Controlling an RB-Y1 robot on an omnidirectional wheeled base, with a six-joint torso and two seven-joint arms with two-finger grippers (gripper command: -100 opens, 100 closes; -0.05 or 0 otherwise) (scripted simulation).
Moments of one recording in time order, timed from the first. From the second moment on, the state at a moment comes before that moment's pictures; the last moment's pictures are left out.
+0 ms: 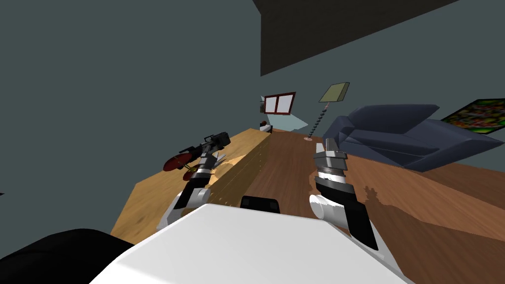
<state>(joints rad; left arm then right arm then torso) 0.55 0.22 0.14 -2.23 0.14 -0.17 0.14 0.51 -0.03 -0.07 -2.33 -0.10 -0.36 0.14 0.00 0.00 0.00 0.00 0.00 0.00</state>
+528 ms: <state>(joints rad) 0.56 0.30 0.22 -2.21 0.22 -0.02 0.19 0.51 -0.03 -0.07 -2.33 -0.10 -0.36 0.14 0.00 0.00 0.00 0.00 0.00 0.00</state>
